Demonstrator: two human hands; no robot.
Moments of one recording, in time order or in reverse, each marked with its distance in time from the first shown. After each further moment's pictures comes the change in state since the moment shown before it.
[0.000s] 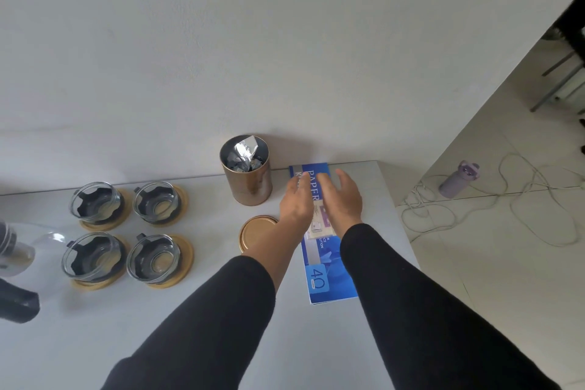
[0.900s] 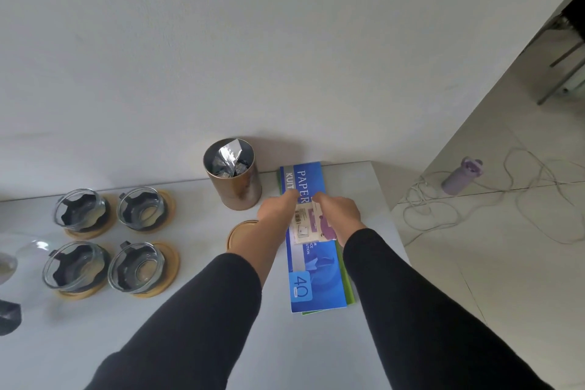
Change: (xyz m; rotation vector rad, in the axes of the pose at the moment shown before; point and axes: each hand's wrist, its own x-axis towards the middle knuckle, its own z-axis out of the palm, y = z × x) left_hand 0.035 -0.012 0.000 0.047 0.105 -0.264; right_hand 0.044 0.049 -0.006 -0.083 -0.200 0.334
